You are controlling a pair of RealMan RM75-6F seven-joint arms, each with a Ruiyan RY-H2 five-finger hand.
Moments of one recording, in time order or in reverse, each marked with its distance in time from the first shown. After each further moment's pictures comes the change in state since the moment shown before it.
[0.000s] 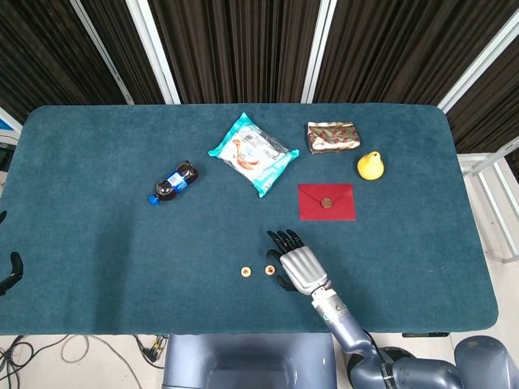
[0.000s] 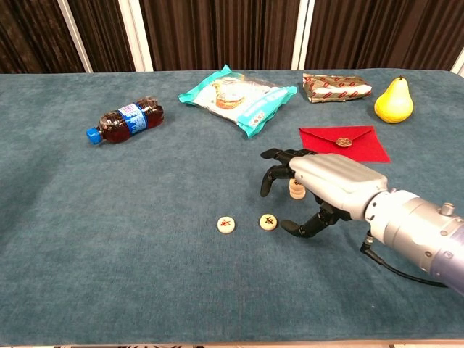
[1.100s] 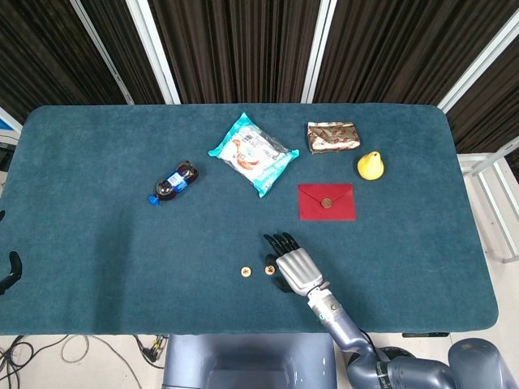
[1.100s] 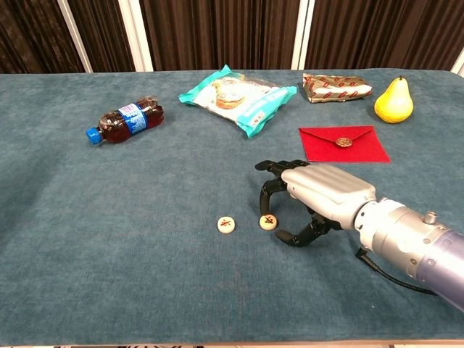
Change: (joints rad) left arm 0.001 -0.002 -0.003 0.004 0.000 0.005 0.001; right arm -0.012 -0.043 0.024 0.071 -0.029 -0.063 0.008
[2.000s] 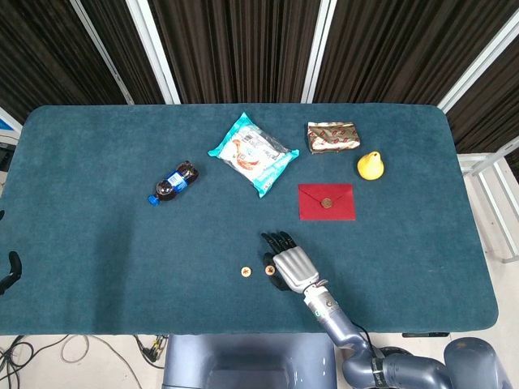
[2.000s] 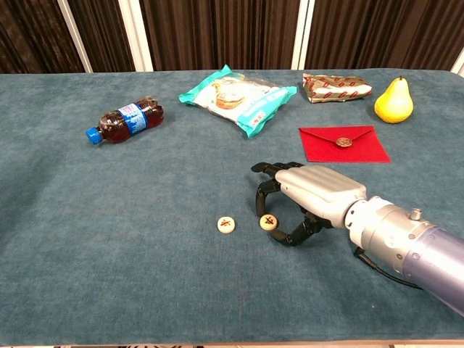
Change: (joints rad) left arm 0.001 -0.002 -0.002 0.001 -0.001 0.003 0.001; right arm 0.010 -0.024 0.035 0.023 0.031 -0.049 -0.011
